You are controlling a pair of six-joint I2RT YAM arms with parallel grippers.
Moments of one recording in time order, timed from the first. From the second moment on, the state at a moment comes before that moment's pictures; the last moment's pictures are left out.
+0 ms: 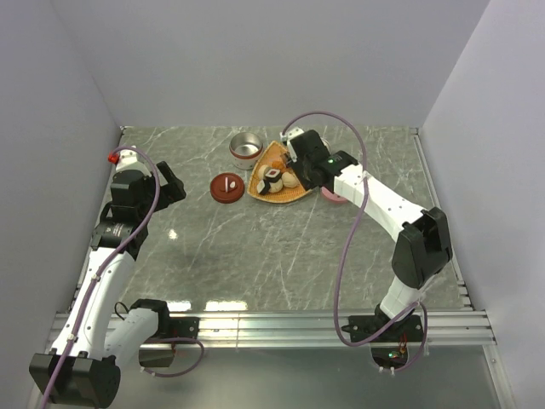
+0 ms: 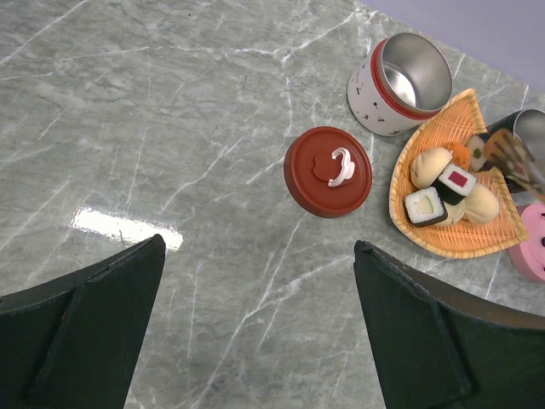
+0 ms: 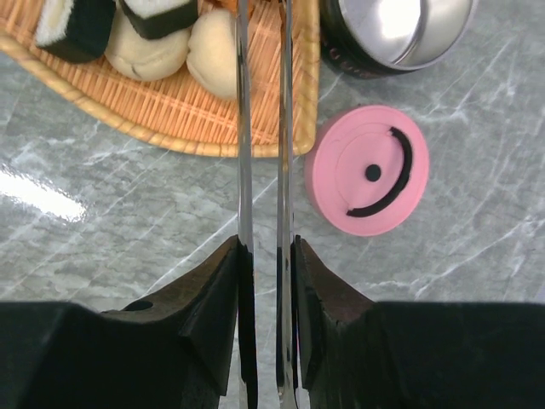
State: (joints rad) left arm -0.09 0.88 0.88 -0.43 -0.13 -0.43; right arm 0.59 1.71 1.49 -0.66 0.29 -0.11
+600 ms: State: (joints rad) left arm -0.09 0.88 0.87 -0.43 -0.13 -0.43; right arm 0.56 1.70 1.67 -0.73 0.38 -0.12
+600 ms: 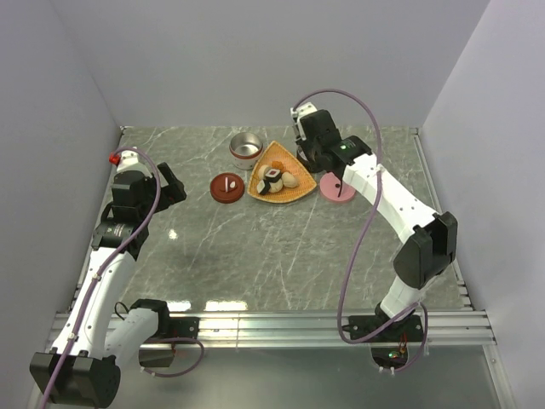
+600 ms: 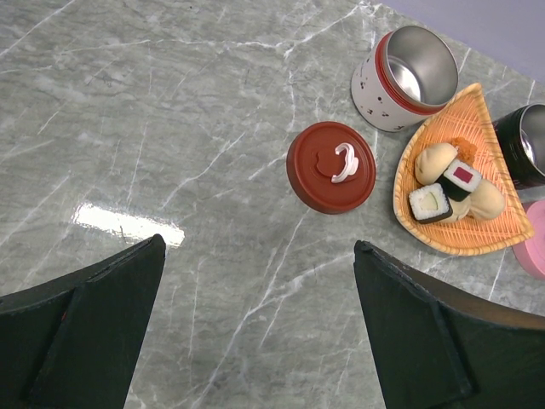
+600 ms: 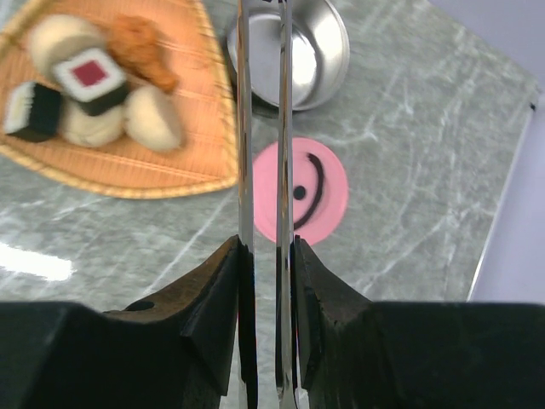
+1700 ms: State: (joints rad) left arm -0.09 0.88 0.87 -0.43 -0.13 -0.43; right arm 0.43 1.66 1.58 -0.76 0.31 -0.03
